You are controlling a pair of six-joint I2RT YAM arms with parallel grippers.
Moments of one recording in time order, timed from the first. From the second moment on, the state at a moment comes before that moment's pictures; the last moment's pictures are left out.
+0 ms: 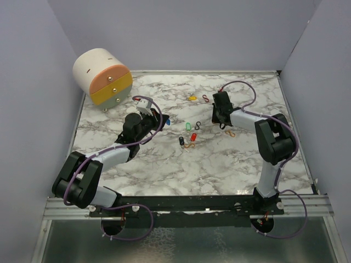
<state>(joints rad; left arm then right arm) -0.44 1.39 0.56 0.73 0.22 -0.45 0.38 1.94 1.19 -0.12 0.26 0.37</state>
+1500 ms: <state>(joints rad) -0.54 1.68 0.66 1.12 0.57 -0.44 0.54 1.46 0.90 0.06 0.00 0.40</state>
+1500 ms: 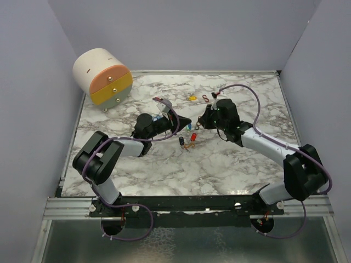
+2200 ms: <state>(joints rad) -0.54 1.78 0.66 1.28 0.61 -0.46 0.56 1.39 0.88 0.06 -0.07 0.43</state>
